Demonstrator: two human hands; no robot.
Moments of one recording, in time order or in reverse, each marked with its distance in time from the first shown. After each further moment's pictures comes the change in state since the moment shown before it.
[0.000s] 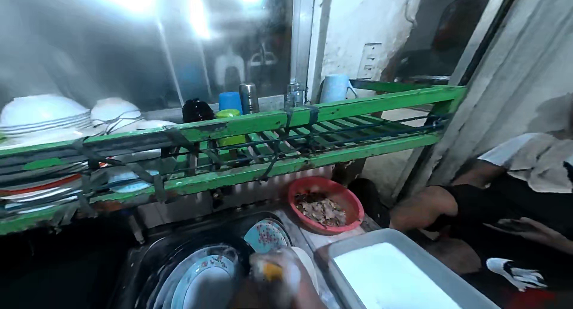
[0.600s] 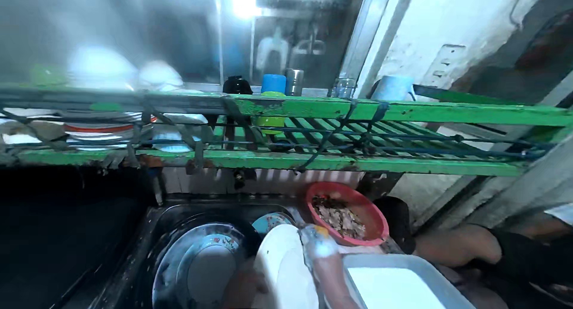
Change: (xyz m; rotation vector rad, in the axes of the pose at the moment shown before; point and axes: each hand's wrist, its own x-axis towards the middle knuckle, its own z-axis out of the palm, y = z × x) left_hand 0.000 -0.028 0.002 -0.513 0.244 0.033; right_hand 0.015 0.072 -0.003 0.060 0.092 0.629
